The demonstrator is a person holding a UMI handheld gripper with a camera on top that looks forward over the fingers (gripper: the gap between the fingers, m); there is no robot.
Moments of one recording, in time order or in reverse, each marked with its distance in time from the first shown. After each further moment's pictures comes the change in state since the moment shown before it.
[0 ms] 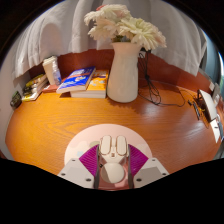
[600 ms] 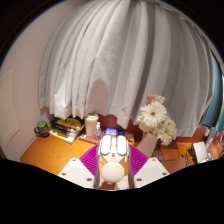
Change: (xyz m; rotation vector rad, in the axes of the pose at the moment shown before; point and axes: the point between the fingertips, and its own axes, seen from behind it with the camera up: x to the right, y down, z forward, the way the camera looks) arm -0.178 -0.201 -0.196 0.396 -0.007 -0.174
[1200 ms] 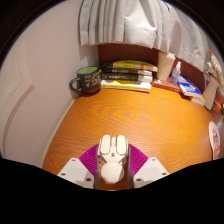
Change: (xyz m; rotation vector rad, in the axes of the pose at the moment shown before) arm -0.414 0.213 0.097 -0.380 -0.149 0.121
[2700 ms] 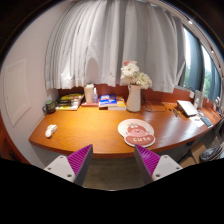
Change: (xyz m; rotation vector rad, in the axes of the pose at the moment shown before) arm 0.327 0.092 -0.347 0.290 0.222 0.101
